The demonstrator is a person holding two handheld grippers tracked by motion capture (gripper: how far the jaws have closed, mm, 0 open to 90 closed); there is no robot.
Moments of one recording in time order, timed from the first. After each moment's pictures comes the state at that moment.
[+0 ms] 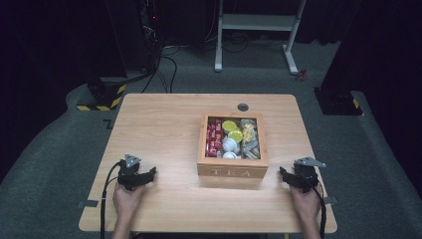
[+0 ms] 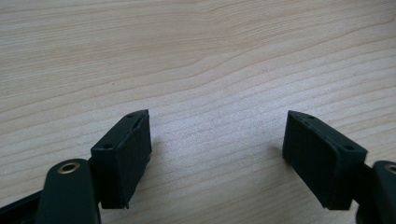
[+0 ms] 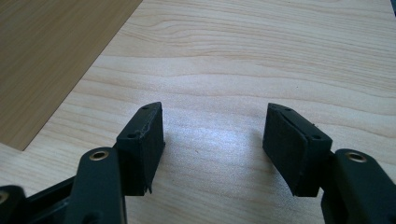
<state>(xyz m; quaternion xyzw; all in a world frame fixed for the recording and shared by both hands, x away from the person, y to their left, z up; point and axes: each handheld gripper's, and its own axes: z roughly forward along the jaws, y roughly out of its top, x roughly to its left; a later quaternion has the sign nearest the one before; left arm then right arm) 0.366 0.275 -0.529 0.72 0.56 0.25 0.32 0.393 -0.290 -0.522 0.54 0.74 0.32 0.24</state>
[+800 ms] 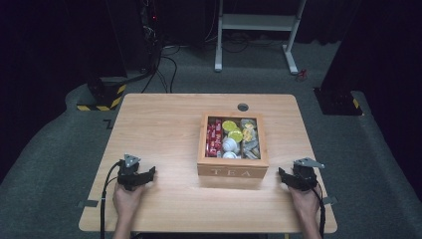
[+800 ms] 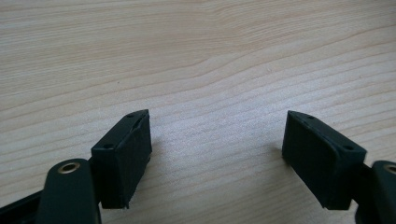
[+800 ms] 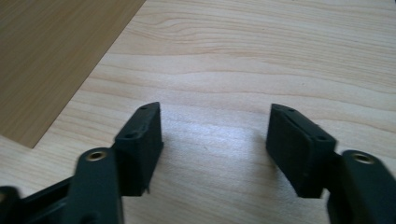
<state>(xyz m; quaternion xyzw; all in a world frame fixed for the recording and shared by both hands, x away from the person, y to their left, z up) 0.366 0.276 -0.529 0.72 0.57 0.25 0.32 0.390 -0.284 -0.522 0.54 0.74 0.32 0.24</state>
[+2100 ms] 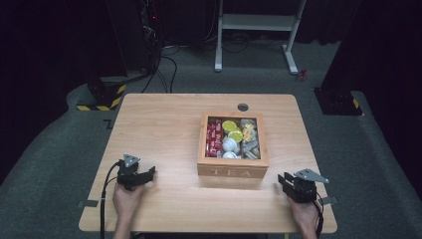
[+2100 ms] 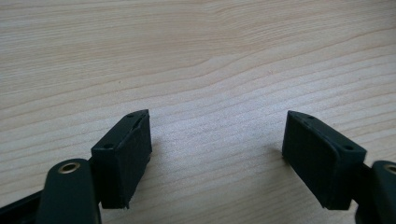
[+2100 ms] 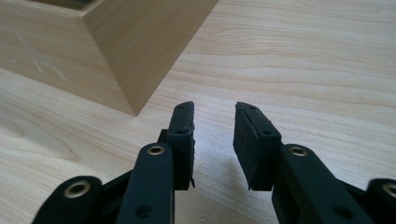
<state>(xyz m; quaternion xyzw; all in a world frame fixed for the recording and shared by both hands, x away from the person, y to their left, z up) 0.366 0.277 -0.528 0.71 0.57 0.25 0.32 0.345 -0.274 -0.513 0.51 0.74 0.38 0.22</state>
